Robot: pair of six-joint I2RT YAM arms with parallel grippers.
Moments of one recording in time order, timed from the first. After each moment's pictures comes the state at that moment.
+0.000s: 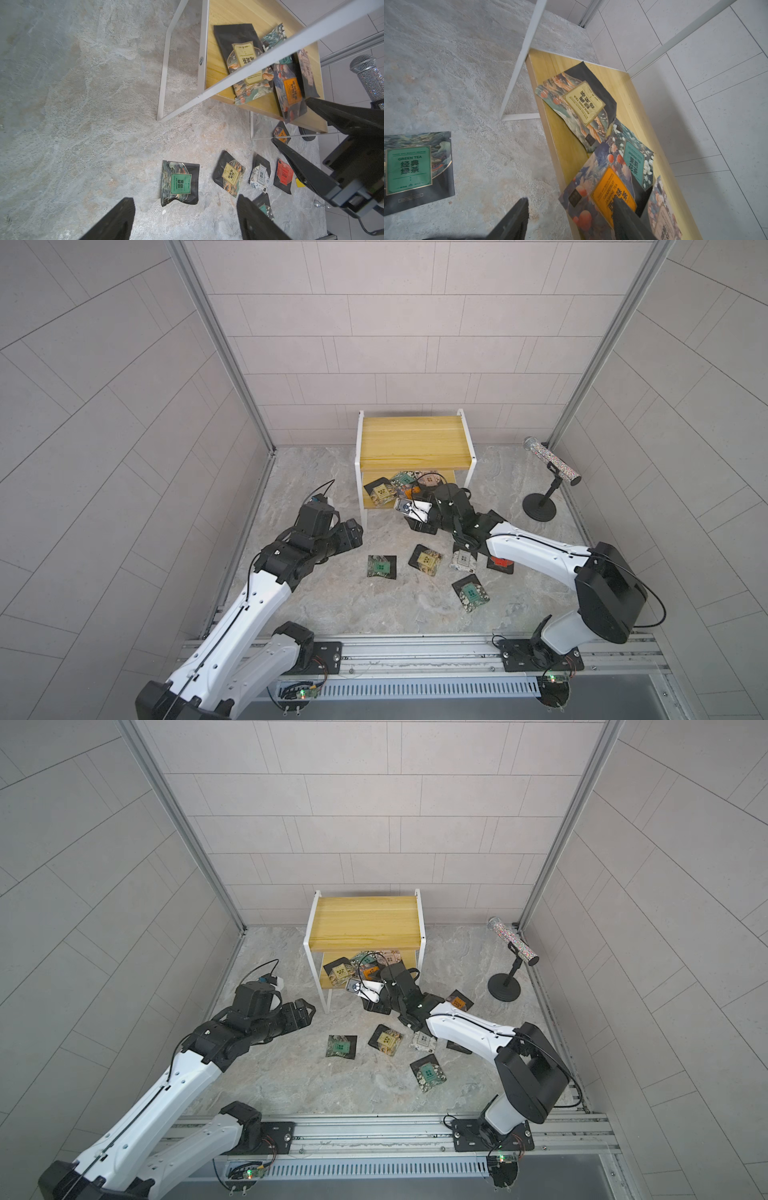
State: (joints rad) left arm -0.38 0.90 0.85 -0.74 0.06 -0.66; right arm 0.70 1.56 1.02 0.04 -0.03 -0.71
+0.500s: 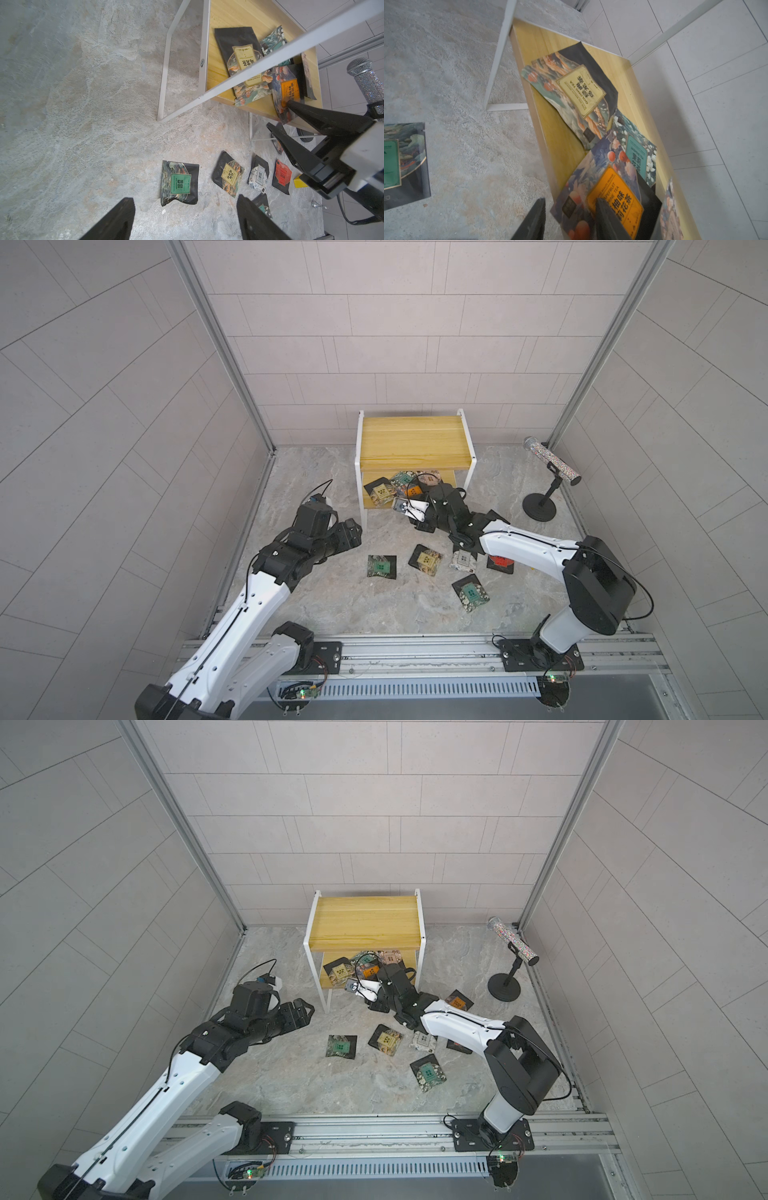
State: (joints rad) left arm -0.37 0.89 0.85 -0.74 0.07 -0.66; right arm 0.70 1.60 1.03 0.07 0.04 -0.73
